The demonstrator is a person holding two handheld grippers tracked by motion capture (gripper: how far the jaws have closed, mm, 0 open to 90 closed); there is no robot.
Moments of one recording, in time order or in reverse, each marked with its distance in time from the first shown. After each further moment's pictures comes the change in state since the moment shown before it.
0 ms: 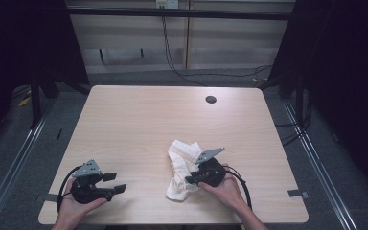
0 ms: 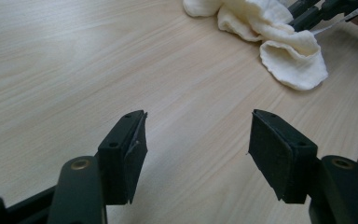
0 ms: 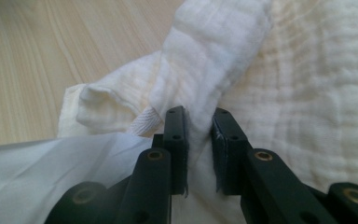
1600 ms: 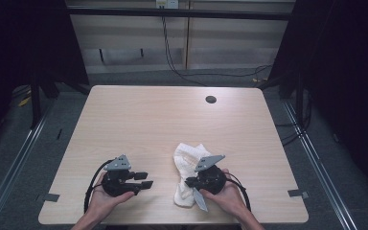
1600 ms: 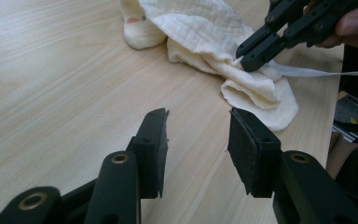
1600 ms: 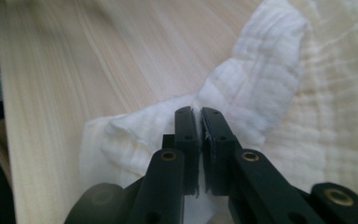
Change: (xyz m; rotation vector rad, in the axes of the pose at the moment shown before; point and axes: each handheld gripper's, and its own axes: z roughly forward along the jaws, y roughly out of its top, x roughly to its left) left arm -0.033 0.035 0.055 0.003 -0.165 0.065; right arm 0.021 -0.004 -0.009 -0.042 -0.007 -0.070
